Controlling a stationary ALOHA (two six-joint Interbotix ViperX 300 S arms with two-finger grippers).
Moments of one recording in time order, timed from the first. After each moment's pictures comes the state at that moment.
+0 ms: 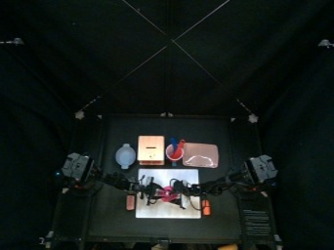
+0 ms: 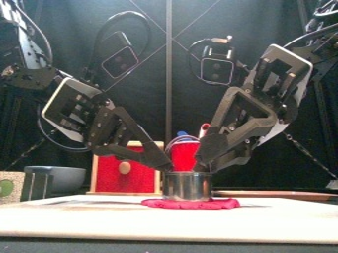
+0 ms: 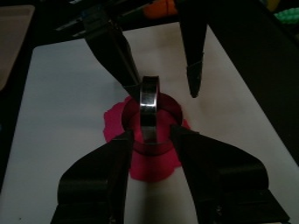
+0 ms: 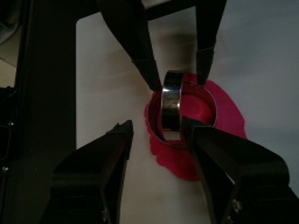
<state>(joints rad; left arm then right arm) -0.25 0.24 0.83 -0.17 -0.60 0.15 0.23 0.15 0.80 0.38 -0.26 0.04</state>
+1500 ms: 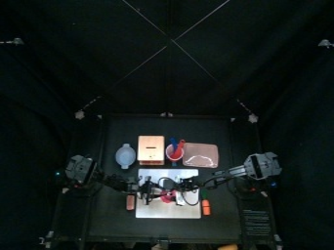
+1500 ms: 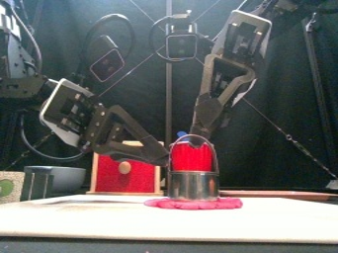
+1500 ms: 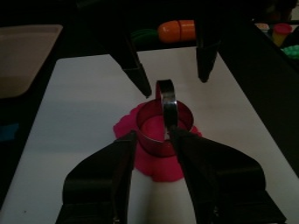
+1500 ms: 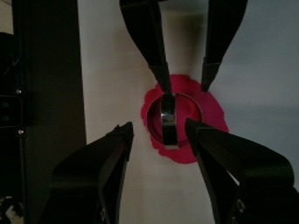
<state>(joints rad) -0.29 0.31 0.88 -0.28 -0.90 0.15 0.13 0.08 0.51 0.24 0.36 0.04</state>
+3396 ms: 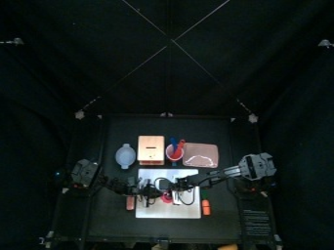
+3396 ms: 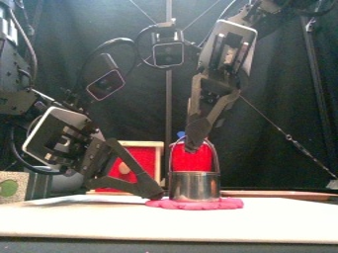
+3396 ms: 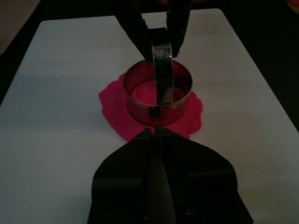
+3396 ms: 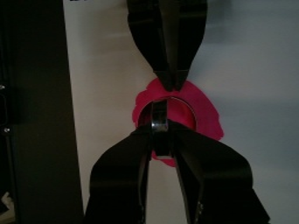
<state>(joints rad) -0.32 0.38 0.86 -0.35 -0.84 0.15 0.11 0.14 0.42 0.21 0.46 0.04</state>
